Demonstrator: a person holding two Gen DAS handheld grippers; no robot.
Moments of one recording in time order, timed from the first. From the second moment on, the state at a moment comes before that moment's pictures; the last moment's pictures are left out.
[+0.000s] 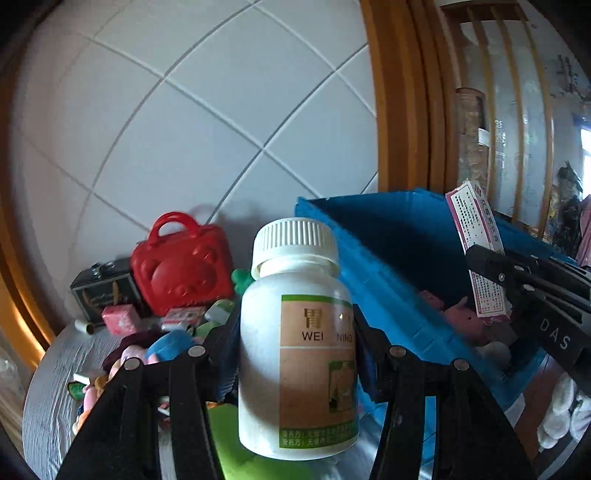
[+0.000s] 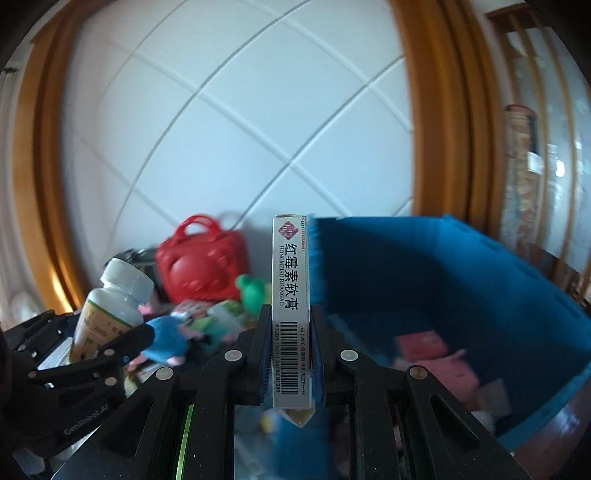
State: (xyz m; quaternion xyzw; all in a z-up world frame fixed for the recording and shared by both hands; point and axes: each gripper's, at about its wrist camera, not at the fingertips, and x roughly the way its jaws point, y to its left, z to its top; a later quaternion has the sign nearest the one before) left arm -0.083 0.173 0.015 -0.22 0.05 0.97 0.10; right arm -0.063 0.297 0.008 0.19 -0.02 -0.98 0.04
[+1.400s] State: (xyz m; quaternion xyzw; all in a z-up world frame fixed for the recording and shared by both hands) left arm -0.168 0.403 -0.012 -0.38 0.10 0.90 0.20; right arm -0.134 0.504 -0.028 0.29 0.01 -0.95 -0.10
